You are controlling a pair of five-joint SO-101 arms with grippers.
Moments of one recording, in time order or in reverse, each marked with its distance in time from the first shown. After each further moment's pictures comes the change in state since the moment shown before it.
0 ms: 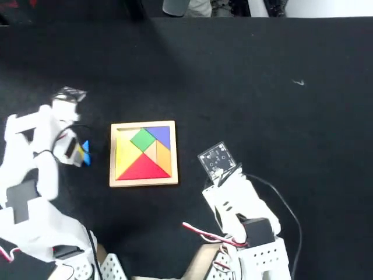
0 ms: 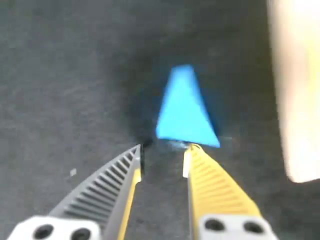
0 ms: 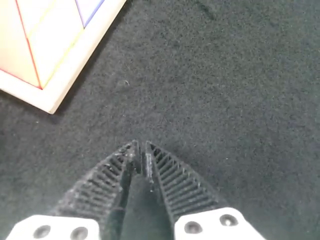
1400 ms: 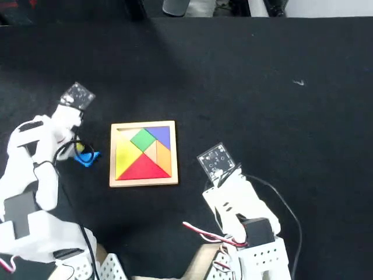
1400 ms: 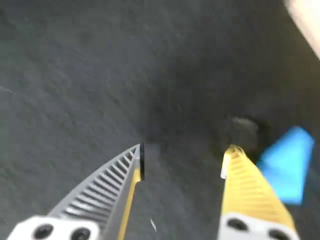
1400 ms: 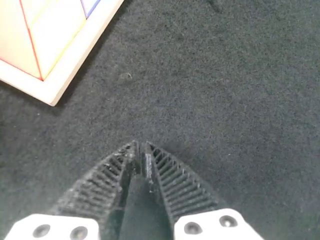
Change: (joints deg) left arm -3.3 -5.9 11.4 -24.0 -21.5; right arm 0.0 0.0 0.0 1.6 0.1
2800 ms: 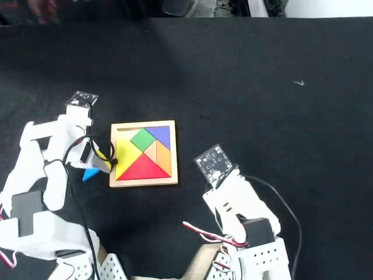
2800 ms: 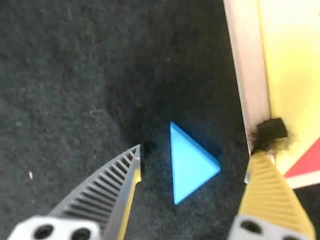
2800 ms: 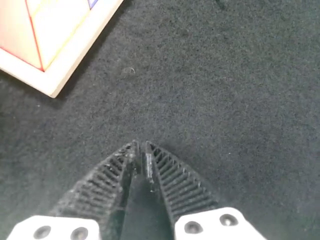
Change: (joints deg) left arm 6.9 3.0 -3.4 17.2 28.7; right arm 0.0 0.0 0.0 0.7 3.3
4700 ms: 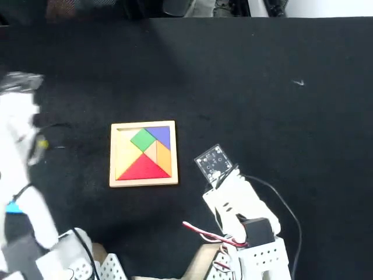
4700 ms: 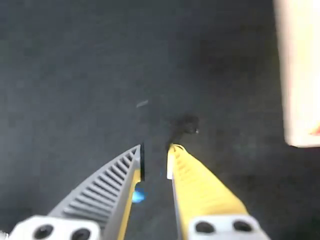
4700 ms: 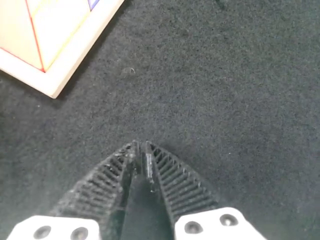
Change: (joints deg) left arm -21.0 -22.5 -12.6 22.2 -6.6; right arm 0.0 0.0 0.0 0.0 0.0
